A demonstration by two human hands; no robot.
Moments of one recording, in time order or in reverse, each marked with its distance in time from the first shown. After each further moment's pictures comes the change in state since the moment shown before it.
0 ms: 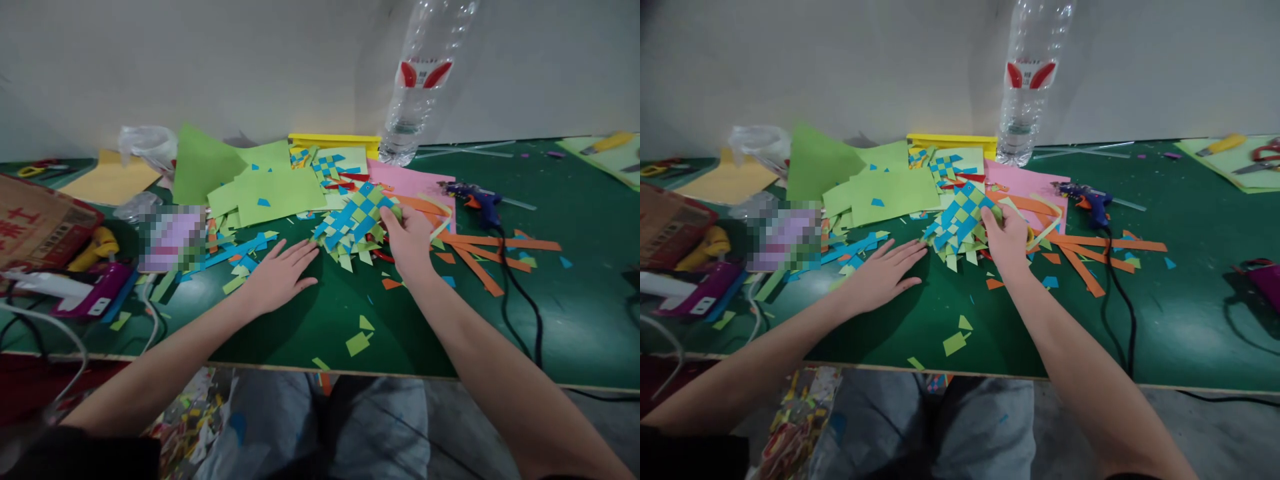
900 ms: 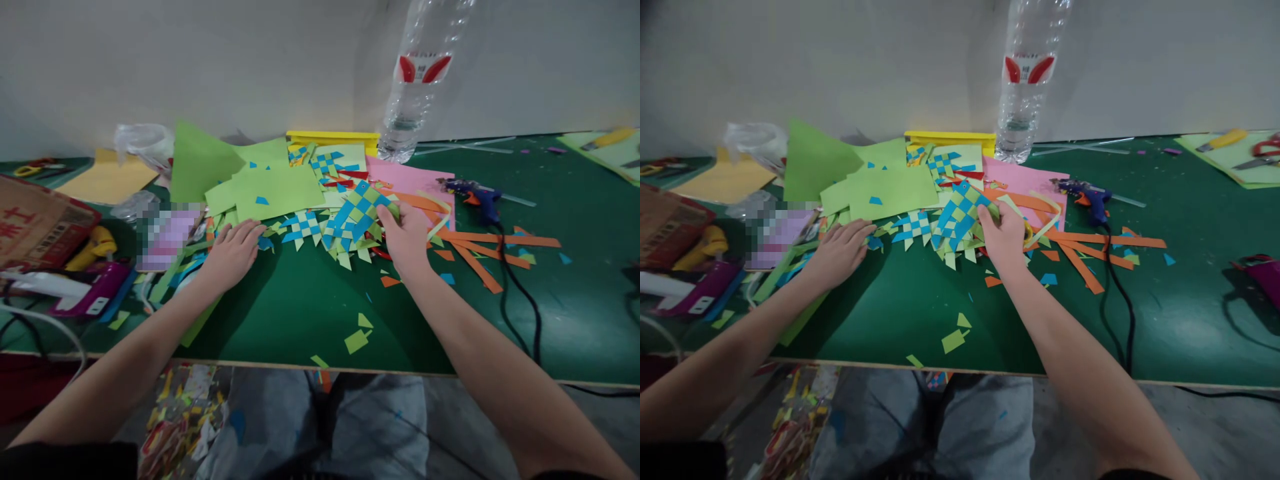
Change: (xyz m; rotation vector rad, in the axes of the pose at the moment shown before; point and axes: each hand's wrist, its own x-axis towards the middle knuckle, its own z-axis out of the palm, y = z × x) left_hand -0.032 -0.078 0.007 0.060 0.220 -0.264; right_hand 0.000 -0.001 -0.001 -0.063 -0.027 -0.061
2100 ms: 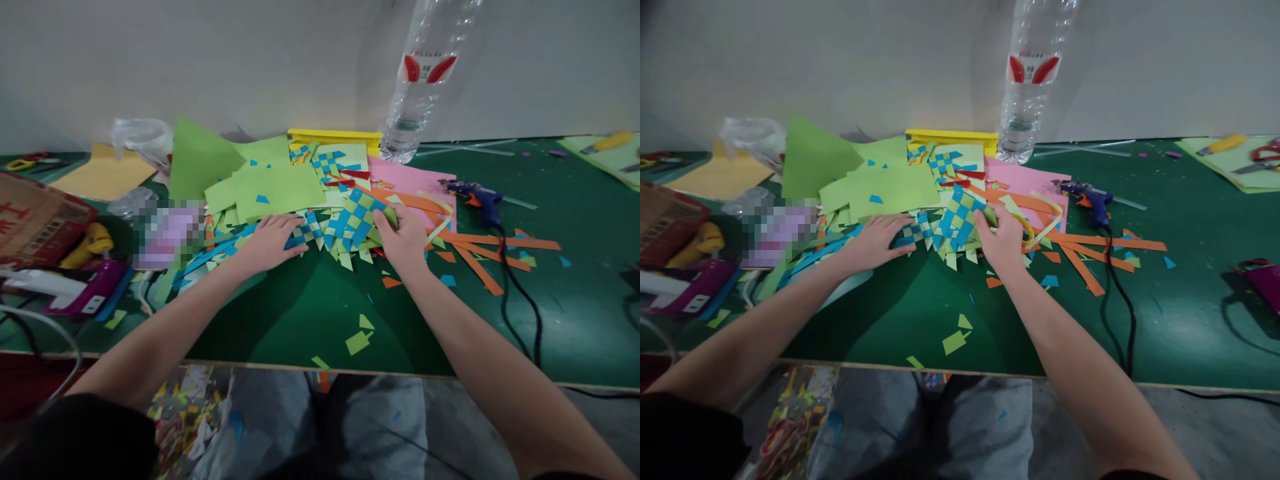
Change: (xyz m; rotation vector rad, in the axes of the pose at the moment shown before) left_hand 0.059 0.042 -0.002 -0.201 -0.173 0.105; right_hand -0.005 -0.004 0.001 -0.191 -0.006 -0.093
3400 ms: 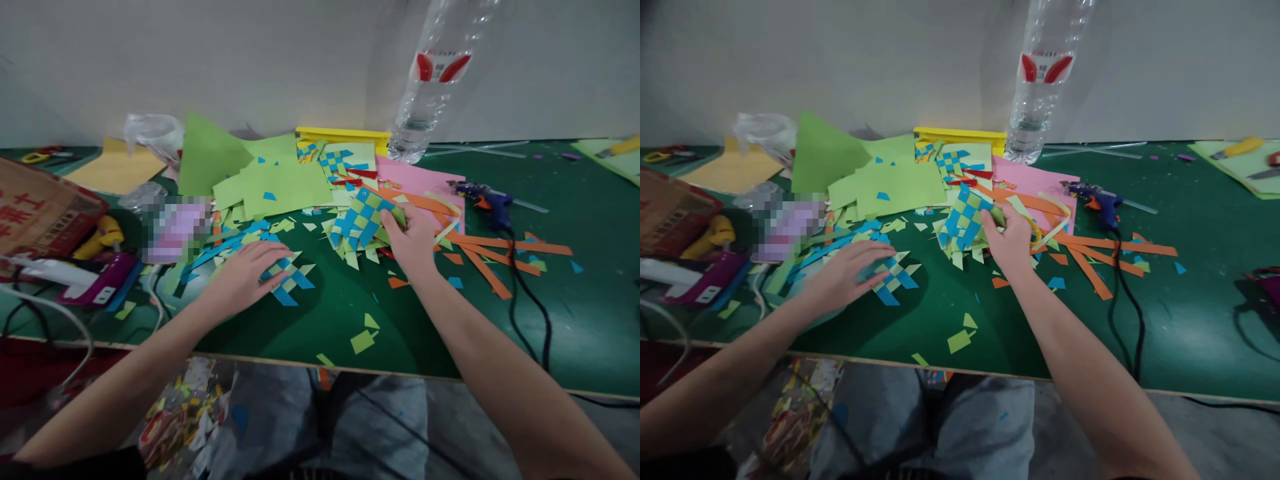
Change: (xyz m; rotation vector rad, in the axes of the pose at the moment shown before) left_hand -0.084 0.013 -0.013 -0.133 0.154 0.043; right_hand 0.000 -0.002 -0.002 -0.013 -0.026 -0.009
